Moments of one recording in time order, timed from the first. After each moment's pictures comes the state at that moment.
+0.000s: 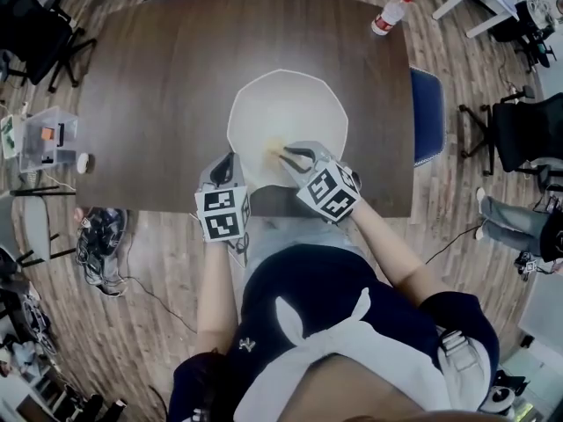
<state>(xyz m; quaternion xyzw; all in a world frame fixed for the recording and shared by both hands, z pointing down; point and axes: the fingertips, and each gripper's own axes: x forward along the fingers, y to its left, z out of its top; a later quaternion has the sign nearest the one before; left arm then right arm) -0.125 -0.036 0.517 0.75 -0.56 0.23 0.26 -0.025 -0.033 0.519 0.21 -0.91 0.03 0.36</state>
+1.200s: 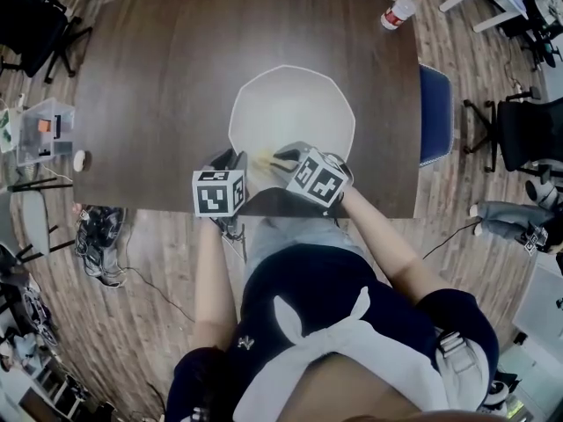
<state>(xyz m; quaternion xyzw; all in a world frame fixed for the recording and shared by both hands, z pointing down) -0.116 -0.051 0.580 0.74 -0.47 0.28 0.38 -0.050 -0.023 0.579 0.09 -0.90 0.14 0.41</state>
